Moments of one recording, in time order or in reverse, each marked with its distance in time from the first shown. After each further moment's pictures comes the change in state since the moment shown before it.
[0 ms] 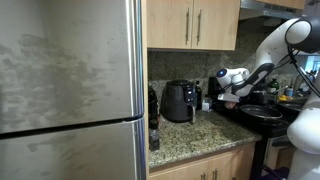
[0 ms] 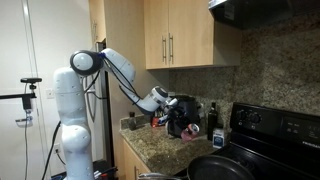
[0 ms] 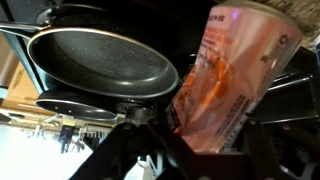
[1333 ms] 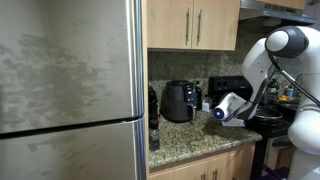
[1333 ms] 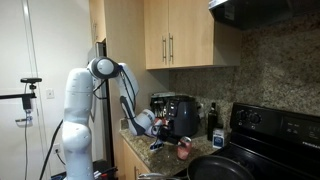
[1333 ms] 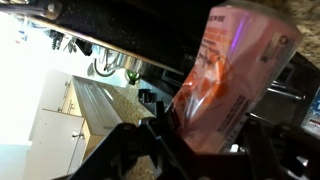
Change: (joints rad) arm 0.030 0.204 0.160 -0.199 -0.605 -0.417 0.522
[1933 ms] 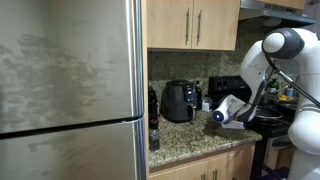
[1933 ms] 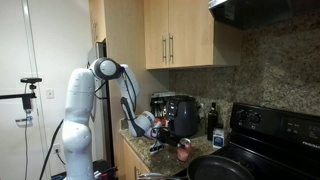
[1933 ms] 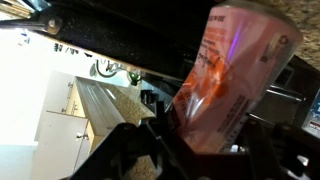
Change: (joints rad) arm 0.000 0.037 0.013 0.000 -0.004 -0.038 0.064
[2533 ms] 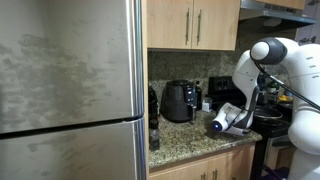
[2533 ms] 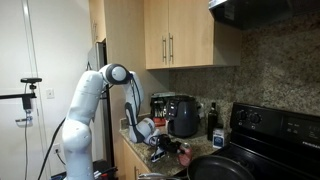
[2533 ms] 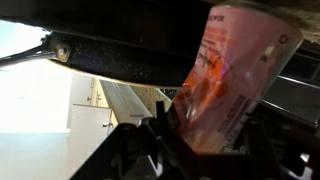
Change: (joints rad) arm 0.002 0.155 0.023 0.041 0.000 -0.184 0.207
